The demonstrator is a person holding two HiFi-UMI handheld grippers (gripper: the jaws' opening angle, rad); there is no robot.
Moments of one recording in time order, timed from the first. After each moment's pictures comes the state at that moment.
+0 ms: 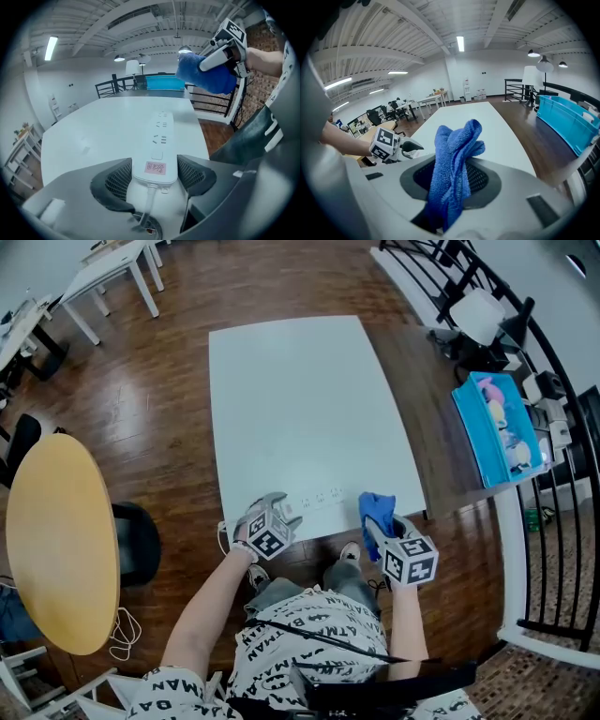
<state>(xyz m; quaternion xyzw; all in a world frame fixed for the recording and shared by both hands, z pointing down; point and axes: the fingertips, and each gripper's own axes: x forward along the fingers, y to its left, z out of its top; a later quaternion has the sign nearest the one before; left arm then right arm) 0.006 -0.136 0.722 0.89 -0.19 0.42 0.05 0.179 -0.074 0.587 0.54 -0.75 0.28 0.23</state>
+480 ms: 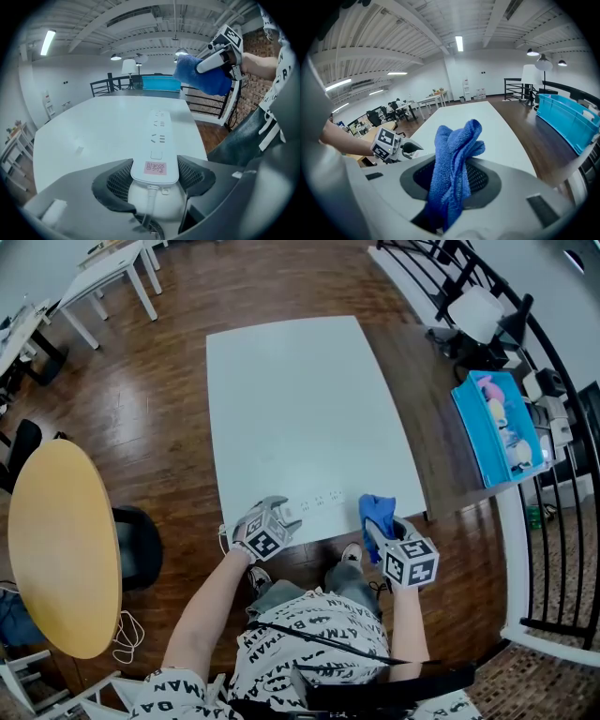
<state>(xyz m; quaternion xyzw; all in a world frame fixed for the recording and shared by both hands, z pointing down) 0.010 -0.133 0.725 0.90 -0.16 0.41 0.07 0.183 -0.075 0.591 0.54 -0.75 0.29 0.23</state>
